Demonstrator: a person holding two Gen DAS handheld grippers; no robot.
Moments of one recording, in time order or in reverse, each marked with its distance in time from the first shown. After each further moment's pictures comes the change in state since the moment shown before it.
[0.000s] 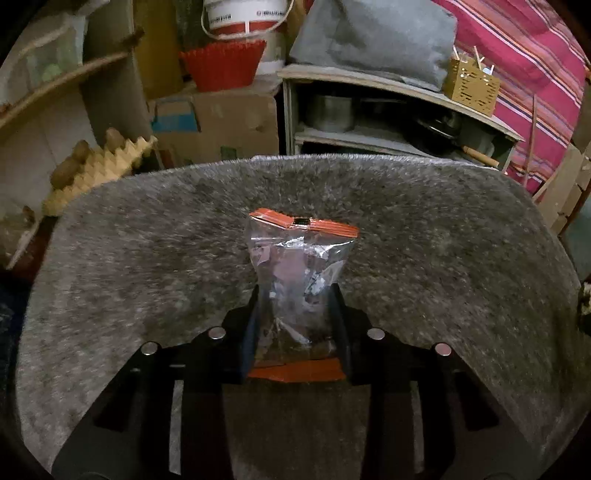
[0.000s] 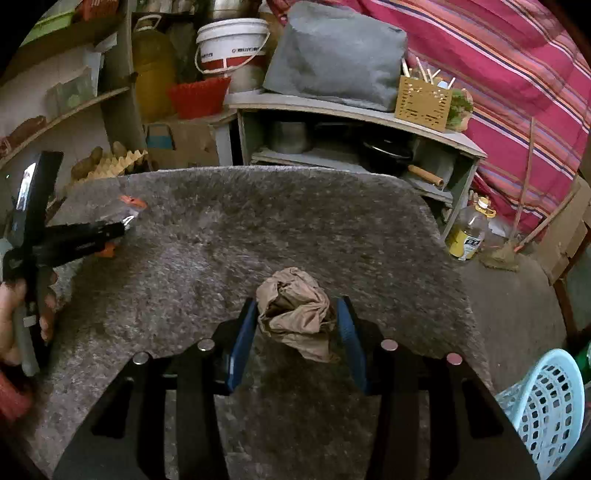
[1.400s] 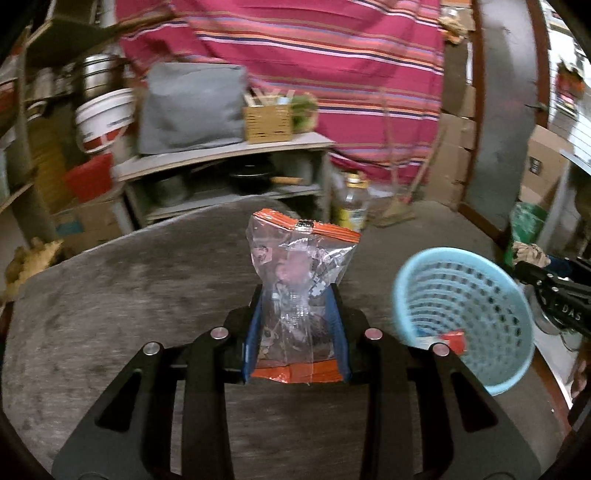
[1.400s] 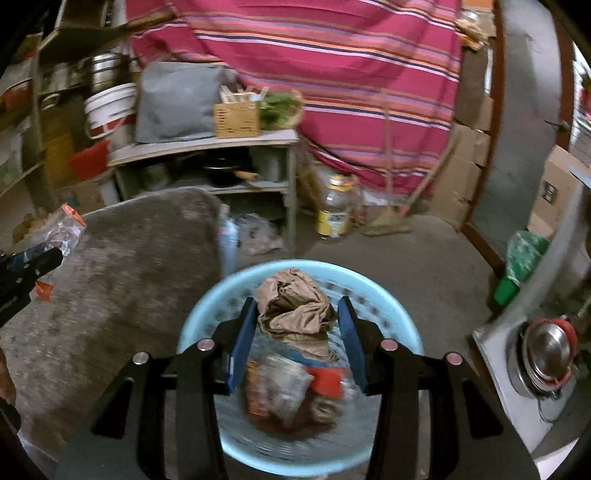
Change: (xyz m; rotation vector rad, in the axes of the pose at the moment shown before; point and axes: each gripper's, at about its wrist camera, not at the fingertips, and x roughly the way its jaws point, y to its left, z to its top) left arm -0.196 -0.308 -0.088 0.288 -0.209 -0.293; right arm -0.185 -0.258 -0.128 0.274 -0.085 -0.306
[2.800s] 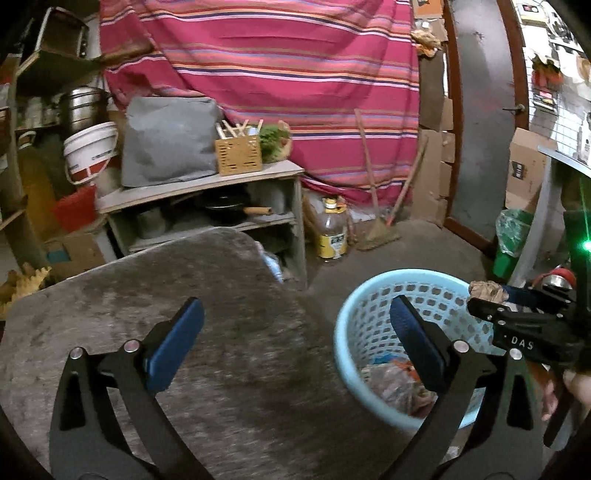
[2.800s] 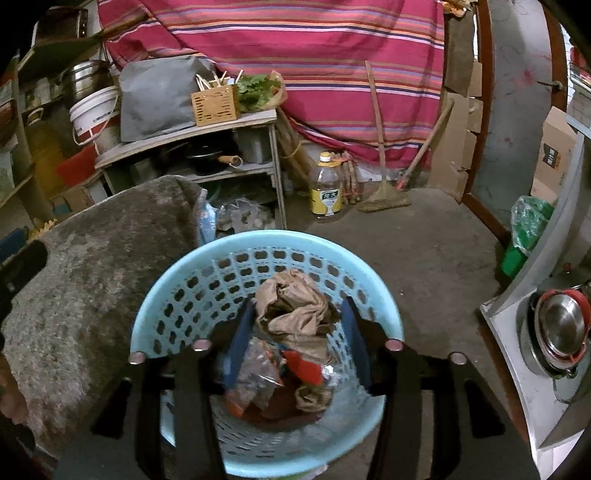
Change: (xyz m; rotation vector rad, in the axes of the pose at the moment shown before) left arm -0.012 -0.059 0.001 0.041 -0.120 0.001; right arm 0.035 -0.028 -0.016 0.070 0.036 0.076
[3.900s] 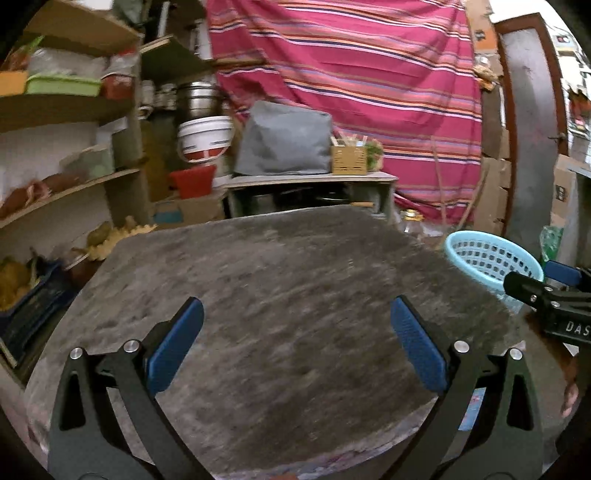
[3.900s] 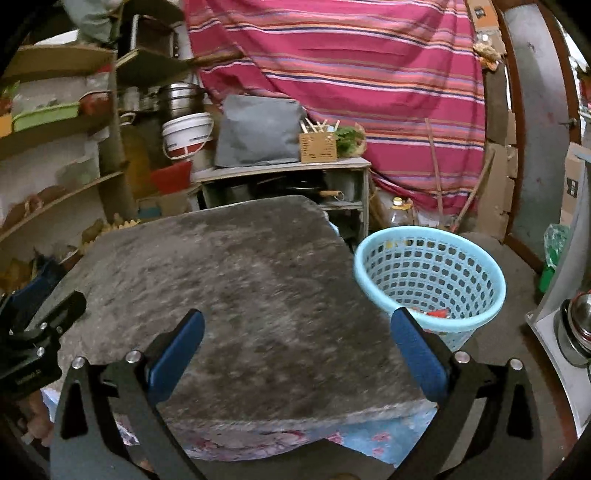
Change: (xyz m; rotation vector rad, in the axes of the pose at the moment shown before) left arm -0.197 0.151 -0.160 -0.134 -0.100 0.260; right arm -0.148 0.187 -0.142 -0.104 -0.229 0.153
